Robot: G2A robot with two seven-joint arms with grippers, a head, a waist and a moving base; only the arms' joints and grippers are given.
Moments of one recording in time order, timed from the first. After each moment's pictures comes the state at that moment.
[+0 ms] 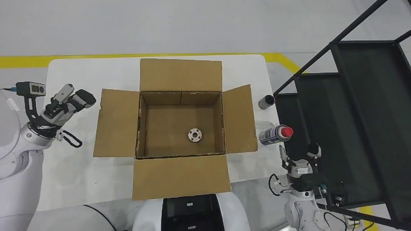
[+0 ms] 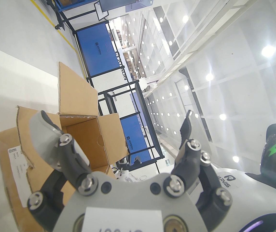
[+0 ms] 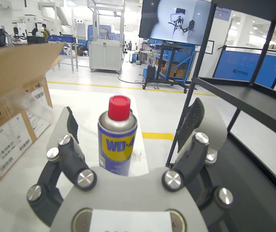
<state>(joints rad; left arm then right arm) 1.35 -0.97 -1.64 -1.43 -0.60 -0.50 -0.93 -1.88 -1.37 1.67 -1.31 -1.40 -0.11 -1.19</state>
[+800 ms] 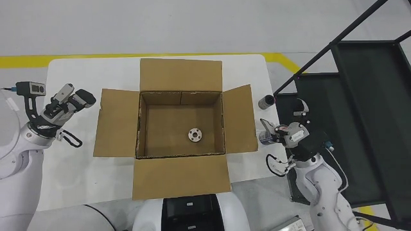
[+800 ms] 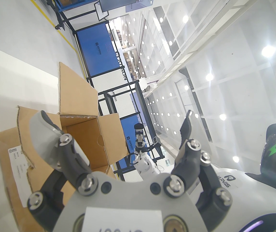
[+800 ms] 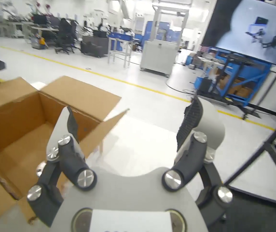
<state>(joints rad) 1.35 -0.97 -1.64 -1.43 -0.60 -0.50 -0.93 -1.88 -1.32 1.75 -1.89 -1.46 -0.49 -0.62</state>
